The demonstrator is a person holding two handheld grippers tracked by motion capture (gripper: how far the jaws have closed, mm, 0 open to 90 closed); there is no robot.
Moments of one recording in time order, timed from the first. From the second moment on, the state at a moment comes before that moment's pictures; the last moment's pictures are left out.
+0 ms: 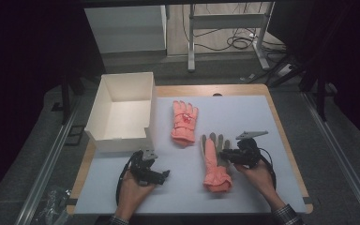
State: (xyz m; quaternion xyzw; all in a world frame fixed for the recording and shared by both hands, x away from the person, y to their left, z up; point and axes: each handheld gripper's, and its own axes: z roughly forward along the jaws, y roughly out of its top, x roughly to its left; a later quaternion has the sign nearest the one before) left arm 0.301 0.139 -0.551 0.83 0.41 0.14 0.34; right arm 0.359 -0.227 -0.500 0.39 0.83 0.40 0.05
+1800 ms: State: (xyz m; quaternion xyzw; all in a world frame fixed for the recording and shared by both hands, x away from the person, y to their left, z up) left arm 0.301 0.139 -0.551 0.83 0.41 0.14 0.34; right arm 0.507 -0.076 -0.483 0.33 0.88 0.34 0.11
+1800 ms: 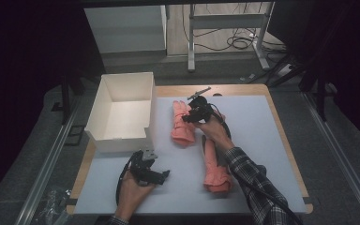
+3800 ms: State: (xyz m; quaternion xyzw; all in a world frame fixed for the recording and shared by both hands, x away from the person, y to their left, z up) left arm 0.301 0.139 -0.551 0.83 0.41 0.14 0.34; right arm 0.384 -0.179 -0.397 0.27 0.88 0.39 0.04
